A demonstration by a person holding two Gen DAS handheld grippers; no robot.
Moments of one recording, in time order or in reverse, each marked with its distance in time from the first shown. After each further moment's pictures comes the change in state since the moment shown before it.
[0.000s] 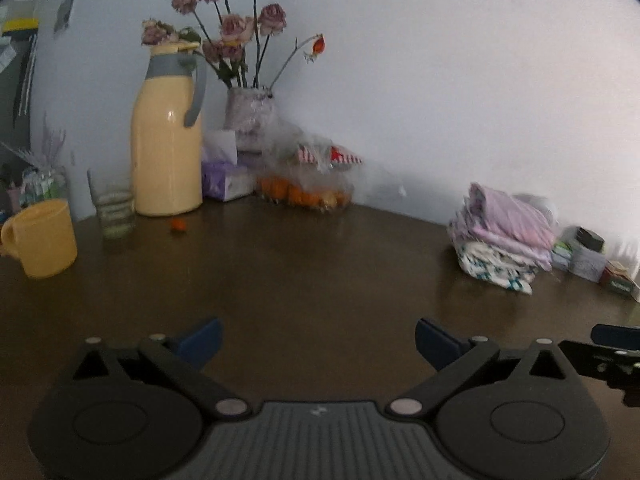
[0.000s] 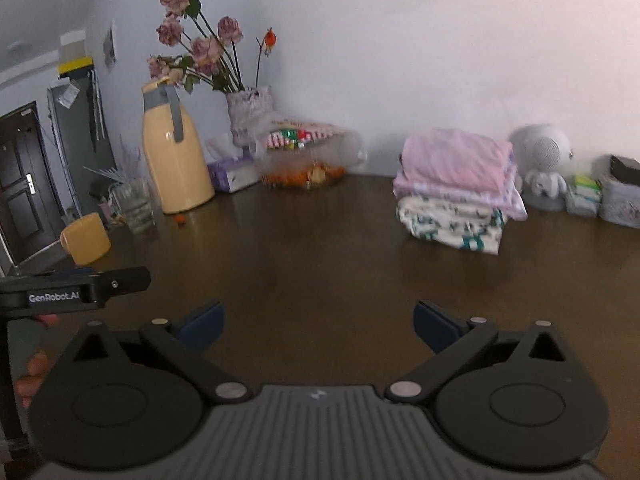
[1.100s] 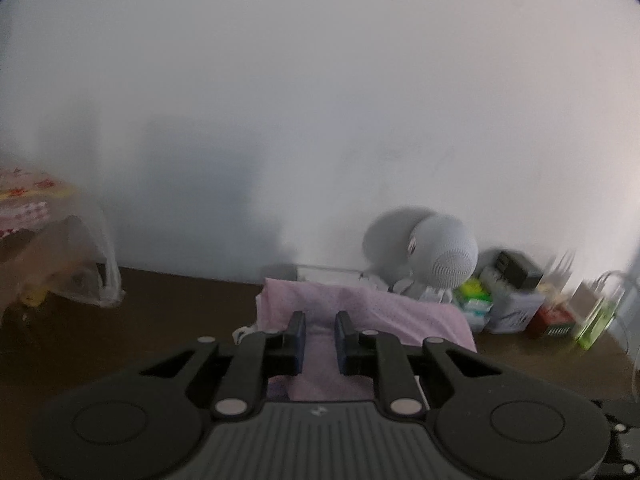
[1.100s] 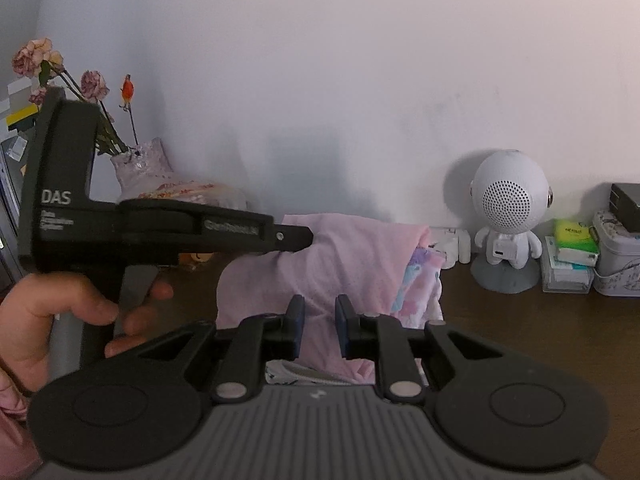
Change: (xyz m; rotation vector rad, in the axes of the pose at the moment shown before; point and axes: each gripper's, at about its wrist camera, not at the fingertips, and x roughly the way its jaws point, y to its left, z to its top) left arm 0.298 -0.207 0.167 0.146 0.117 -0.468; right arm 0.148 -0.160 0.115 0.125 -0.064 -0.063
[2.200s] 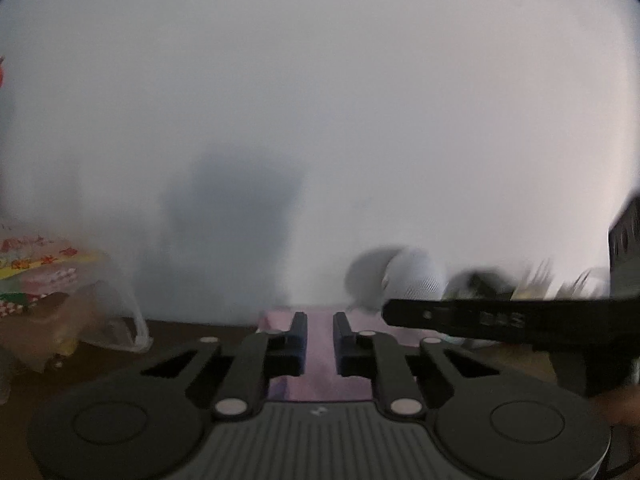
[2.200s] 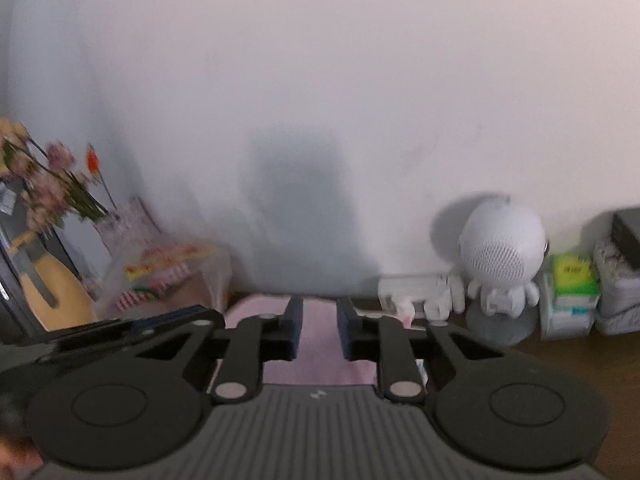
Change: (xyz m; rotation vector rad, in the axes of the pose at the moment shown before) left arm -0.040 -0.027 -0.001 0.132 -0.048 0.047; right arm 0.027 -0.028 0.067 0.141 0.018 -0.008
